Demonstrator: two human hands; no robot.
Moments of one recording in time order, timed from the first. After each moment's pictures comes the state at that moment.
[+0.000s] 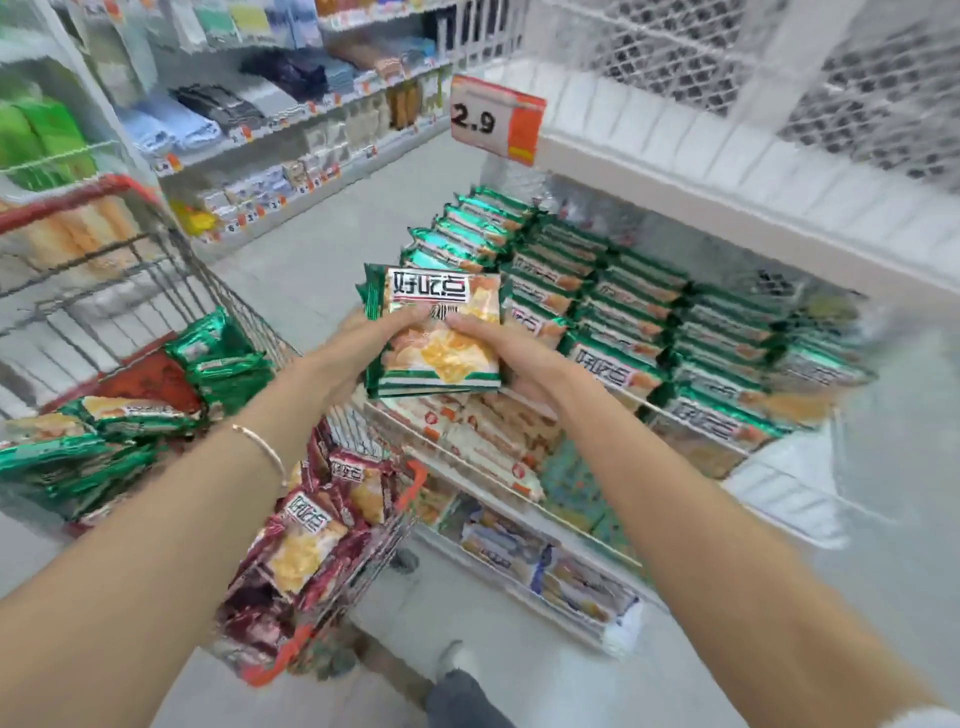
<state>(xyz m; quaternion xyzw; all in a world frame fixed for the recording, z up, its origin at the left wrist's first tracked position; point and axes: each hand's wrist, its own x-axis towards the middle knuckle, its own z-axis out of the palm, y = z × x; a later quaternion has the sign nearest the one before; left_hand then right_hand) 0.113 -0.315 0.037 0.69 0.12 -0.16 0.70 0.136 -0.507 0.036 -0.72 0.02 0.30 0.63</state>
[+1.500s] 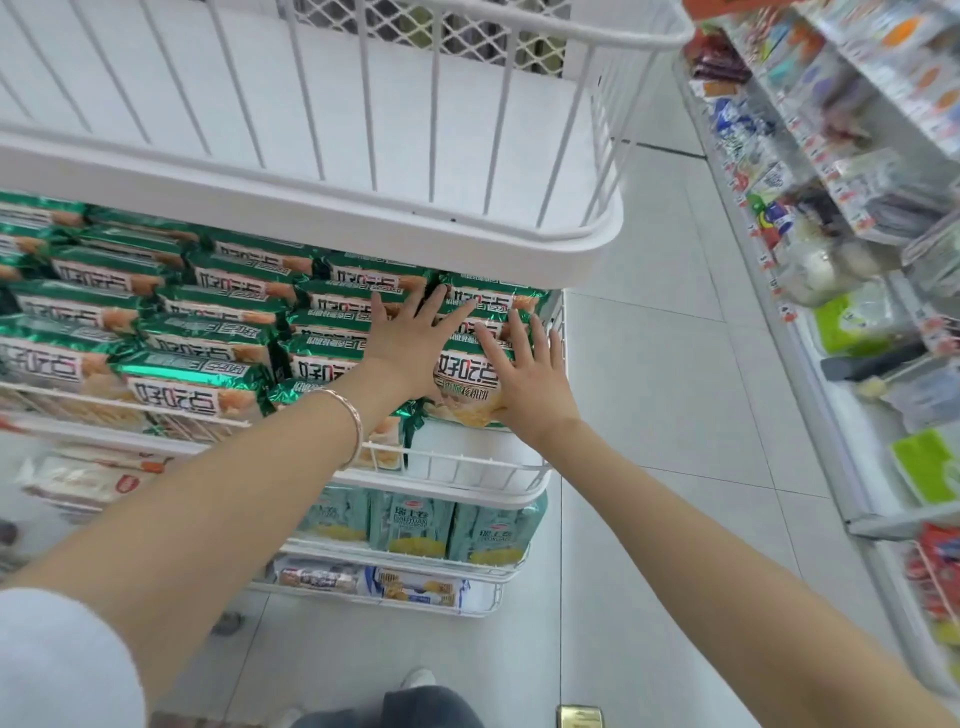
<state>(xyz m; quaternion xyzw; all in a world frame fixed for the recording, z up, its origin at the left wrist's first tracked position) 0.193 -0.797 -0.031 0.94 -0.34 -0.06 -0.07 0.094 -0.962 -0.067 -1.00 0.01 -0.02 -0.06</state>
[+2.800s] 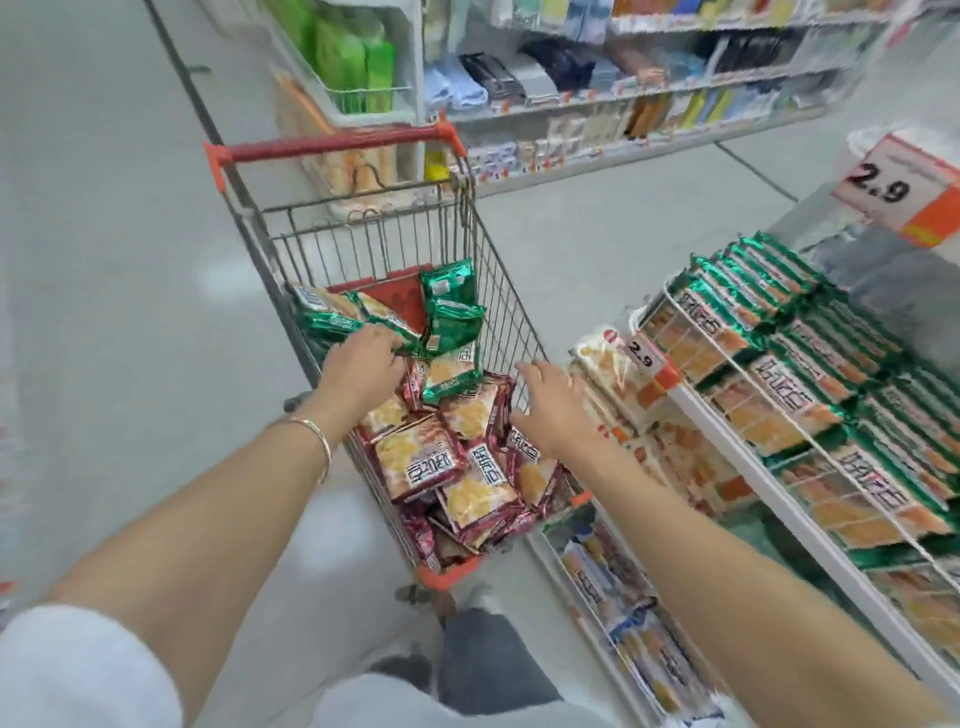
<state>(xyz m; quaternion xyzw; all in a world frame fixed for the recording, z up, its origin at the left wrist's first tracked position) -0.031 -0.055 -0.056 0.95 0.24 -0.01 0.19 0.075 -0.289 -0.071 -0.94 -0.31 0.12 0.09</state>
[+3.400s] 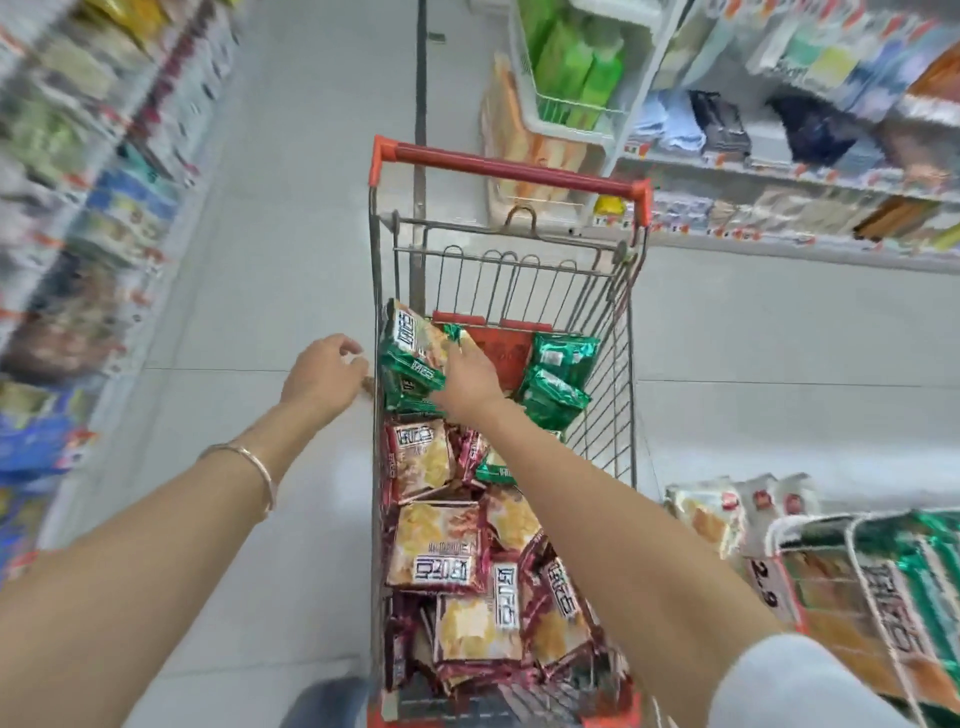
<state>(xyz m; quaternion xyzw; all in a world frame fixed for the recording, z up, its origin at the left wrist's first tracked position) -0.035 0.064 -0.095 0.72 0.58 0.11 0.37 0.144 -0.011 -0.122 -0.81 -0.53 0.25 0.02</state>
